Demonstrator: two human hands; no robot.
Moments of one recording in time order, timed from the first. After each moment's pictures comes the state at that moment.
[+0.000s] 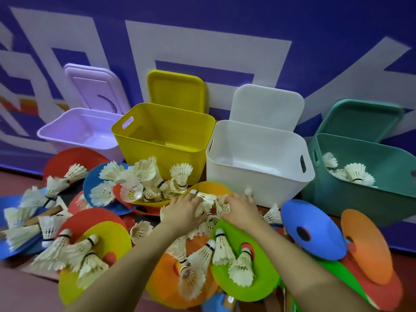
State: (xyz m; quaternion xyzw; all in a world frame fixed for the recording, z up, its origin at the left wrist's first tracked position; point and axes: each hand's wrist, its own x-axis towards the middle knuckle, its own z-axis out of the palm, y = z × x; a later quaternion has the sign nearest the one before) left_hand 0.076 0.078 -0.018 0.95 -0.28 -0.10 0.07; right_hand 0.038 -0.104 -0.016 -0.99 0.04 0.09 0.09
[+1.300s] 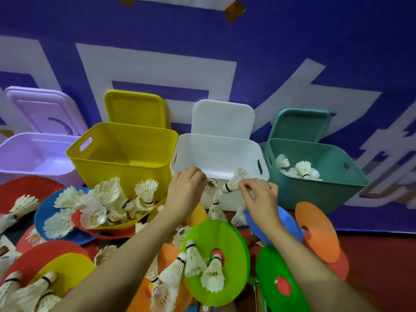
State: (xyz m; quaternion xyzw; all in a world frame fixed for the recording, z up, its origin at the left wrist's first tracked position) left_hand 0.086 -0.004 0.055 0.83 -0.40 0.27 0.27; right_hand -0.024 -0.180 0.048 -0.90 0.11 -0.37 0.20
